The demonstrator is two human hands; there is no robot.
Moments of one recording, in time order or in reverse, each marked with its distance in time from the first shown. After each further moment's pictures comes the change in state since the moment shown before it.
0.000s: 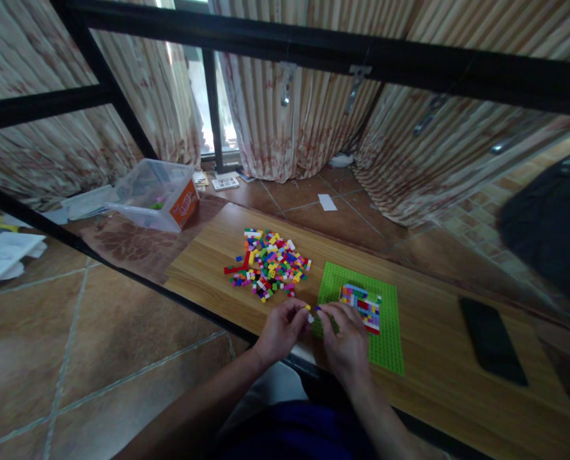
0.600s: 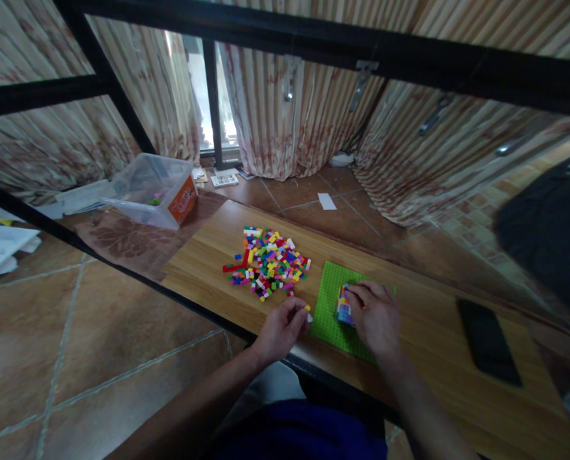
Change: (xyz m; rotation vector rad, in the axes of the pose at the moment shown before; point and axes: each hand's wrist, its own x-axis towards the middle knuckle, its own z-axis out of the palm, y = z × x) left_hand 0.001 -0.004 -0.003 0.043 -0.052 0.009; right_hand 0.044 0.060 -0.028 -0.334 -0.044 -0.121
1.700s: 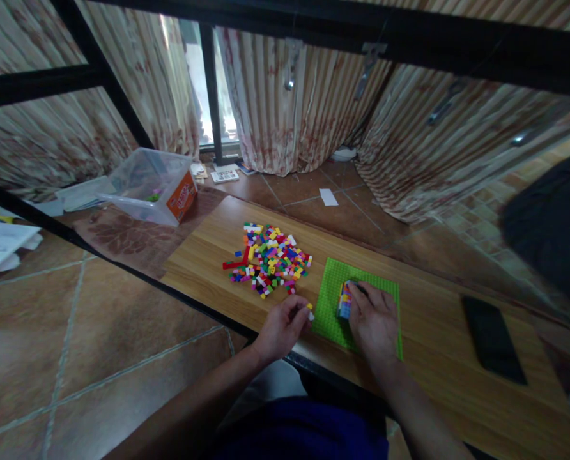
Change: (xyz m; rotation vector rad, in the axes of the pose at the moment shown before) left_hand -0.001 -0.004 0.000 0.061 -0.011 0.015; right_hand -0.024 -0.003 0.007 -0.163 0.000 -0.062
